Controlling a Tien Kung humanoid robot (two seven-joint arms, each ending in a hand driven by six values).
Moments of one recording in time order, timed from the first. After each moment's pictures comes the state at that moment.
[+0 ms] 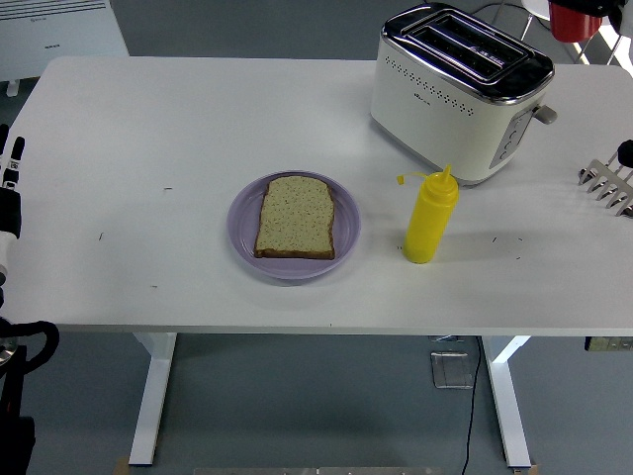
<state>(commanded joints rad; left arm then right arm) -0.05 0.01 -1.77 -1.53 0.48 0.13 -0.13 0.77 -0.56 1.04 1.53 -1.00 -0.37 -0.13</state>
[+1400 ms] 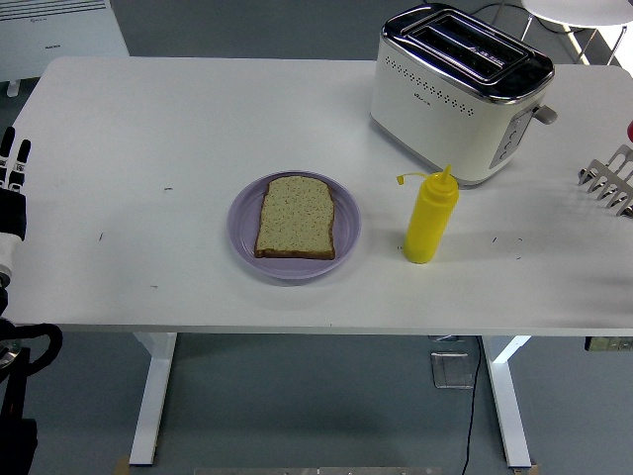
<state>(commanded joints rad) -0.05 0.01 -1.75 -1.53 0.48 0.13 -0.13 0.35 -0.52 1.22 1.28 -0.73 -0.39 0.44</state>
